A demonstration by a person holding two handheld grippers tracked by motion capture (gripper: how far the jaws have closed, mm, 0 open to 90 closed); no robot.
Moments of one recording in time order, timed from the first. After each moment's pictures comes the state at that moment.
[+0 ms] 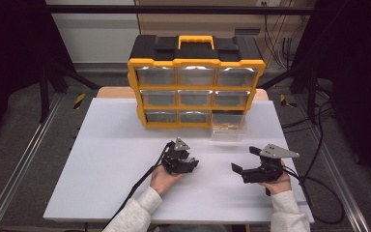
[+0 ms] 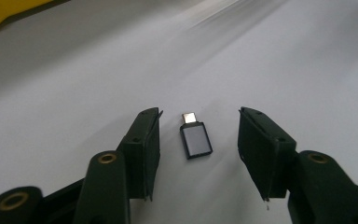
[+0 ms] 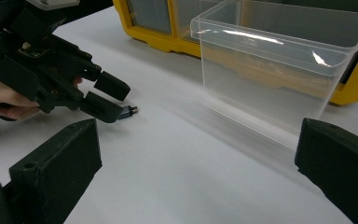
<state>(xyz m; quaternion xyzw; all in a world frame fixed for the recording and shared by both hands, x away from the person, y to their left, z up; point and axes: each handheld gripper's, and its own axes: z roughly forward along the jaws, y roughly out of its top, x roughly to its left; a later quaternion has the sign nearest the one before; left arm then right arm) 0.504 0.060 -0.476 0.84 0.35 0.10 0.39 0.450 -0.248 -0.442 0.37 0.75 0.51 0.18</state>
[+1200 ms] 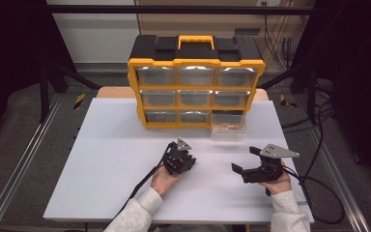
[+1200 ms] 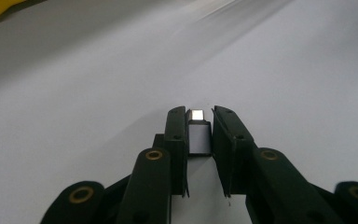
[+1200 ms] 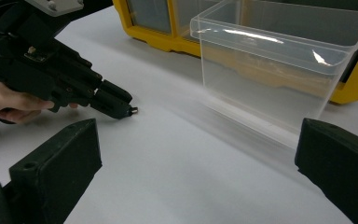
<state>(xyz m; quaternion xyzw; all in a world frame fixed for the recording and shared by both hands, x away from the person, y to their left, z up) 0.504 0.054 -0.477 0.84 0.37 0.11 0.37 0.450 -0.248 -0.442 0.38 0.75 0.51 0.18</state>
